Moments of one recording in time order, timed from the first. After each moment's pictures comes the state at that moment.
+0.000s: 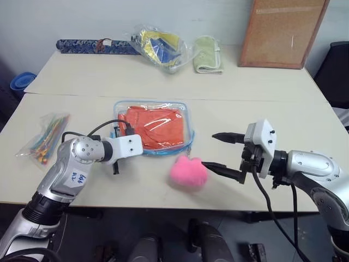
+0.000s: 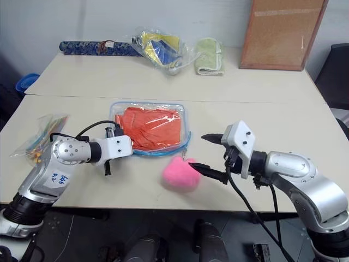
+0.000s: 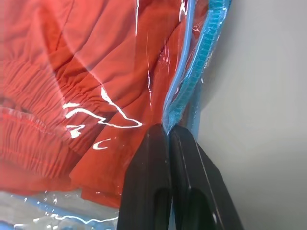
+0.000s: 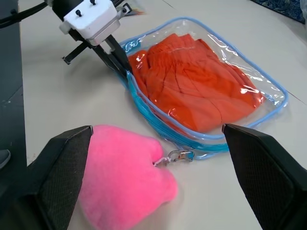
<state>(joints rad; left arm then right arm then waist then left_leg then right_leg) -0.45 0.82 -0.21 -0.20 0.26 0.35 -0.92 -0.27 -0.79 -0.06 -0.62 0.68 0.69 0.76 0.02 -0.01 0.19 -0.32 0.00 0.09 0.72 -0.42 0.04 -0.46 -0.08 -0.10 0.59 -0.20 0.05</state>
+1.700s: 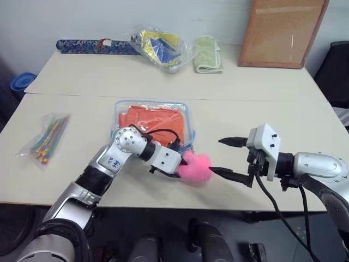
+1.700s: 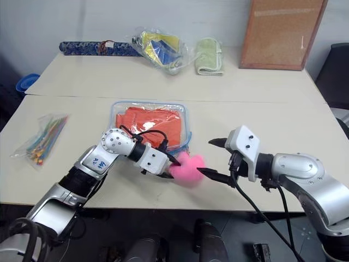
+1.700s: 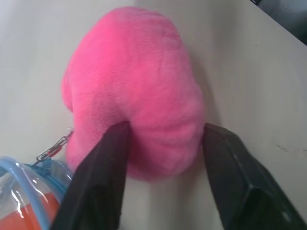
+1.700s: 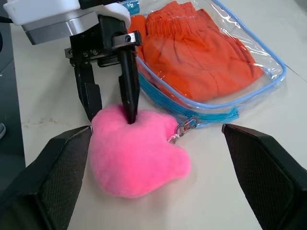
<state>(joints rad) -0.74 0.52 -0.44 0.18 0.07 -0.20 -1.26 -0.24 -0.87 -0.09 -0.62 0.63 0.71 0.80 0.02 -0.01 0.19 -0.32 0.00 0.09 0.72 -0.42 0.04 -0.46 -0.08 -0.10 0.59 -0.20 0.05</state>
